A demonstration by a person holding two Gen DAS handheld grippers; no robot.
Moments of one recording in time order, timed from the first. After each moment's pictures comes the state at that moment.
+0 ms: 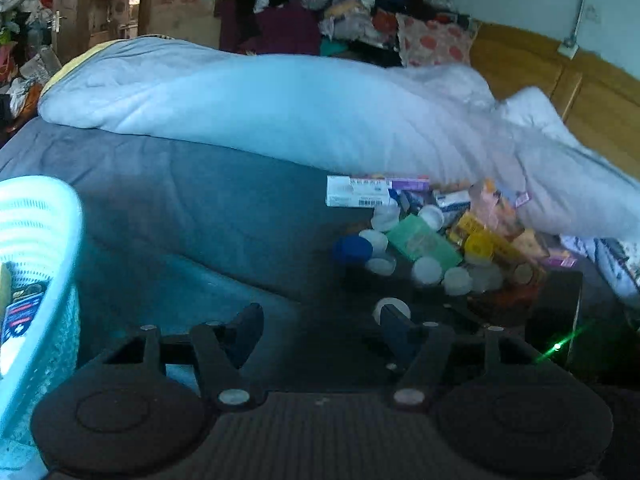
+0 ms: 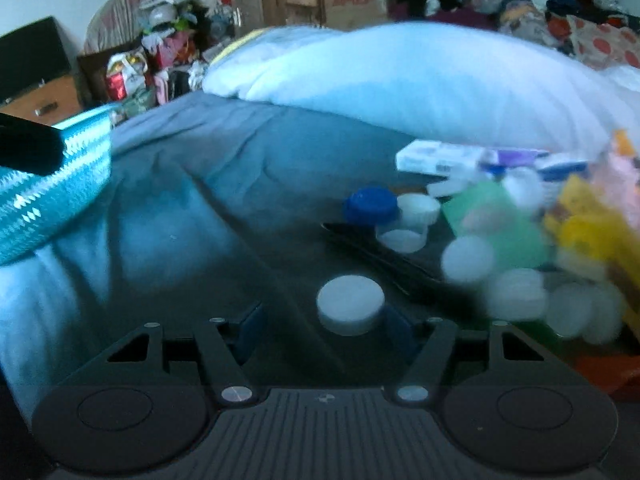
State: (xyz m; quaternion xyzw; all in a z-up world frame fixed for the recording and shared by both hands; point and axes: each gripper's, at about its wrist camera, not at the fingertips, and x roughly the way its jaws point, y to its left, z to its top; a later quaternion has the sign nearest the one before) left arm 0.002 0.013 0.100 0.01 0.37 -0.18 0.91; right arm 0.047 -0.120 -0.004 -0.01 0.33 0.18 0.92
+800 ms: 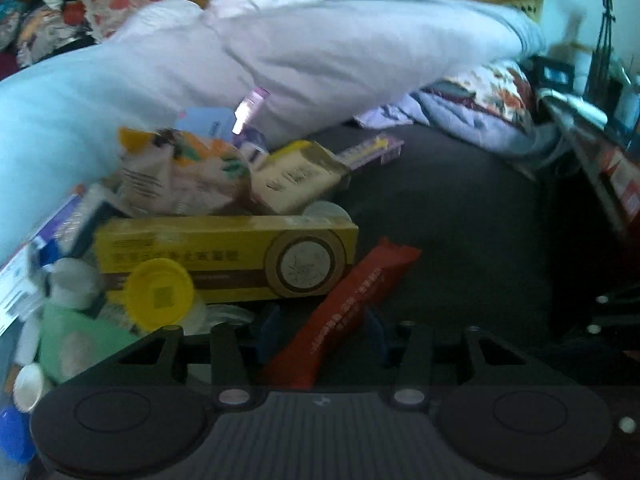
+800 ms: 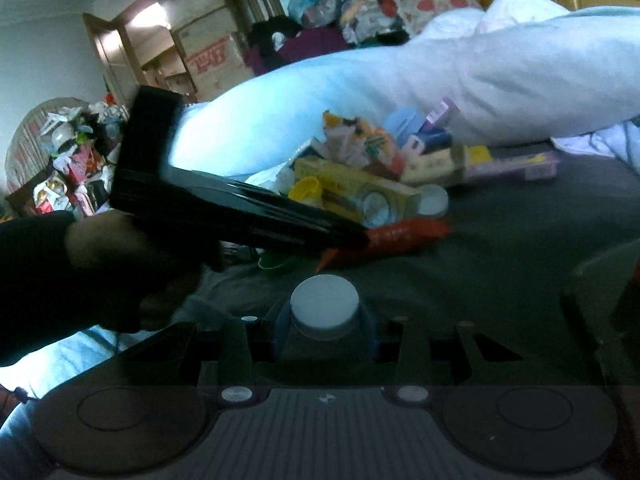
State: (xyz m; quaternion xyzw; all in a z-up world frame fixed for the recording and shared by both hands) left arm 0.059 -0.282 -0.016 0.20 0.35 -0.51 0.76; right arm -0.110 -0.307 0.030 0.17 0.31 0.05 0.93
